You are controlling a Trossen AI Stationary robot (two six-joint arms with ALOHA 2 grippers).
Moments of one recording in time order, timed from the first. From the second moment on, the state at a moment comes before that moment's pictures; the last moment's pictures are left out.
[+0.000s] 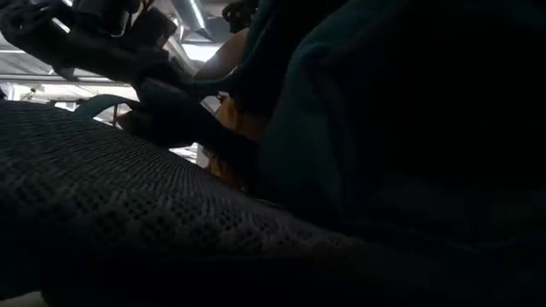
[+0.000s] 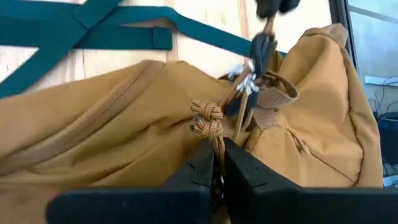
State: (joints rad) left arm 0.08 1.05 0.29 0.59 -0.21 0.29; right arm 0.08 2.02 1.72 -0.77 0.35 -0.05
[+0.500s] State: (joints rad) left arm 0.02 0.97 0.29 0.51 -0.21 0.29; right arm 0.08 2.02 1.72 -0.80 0.40 -0.05
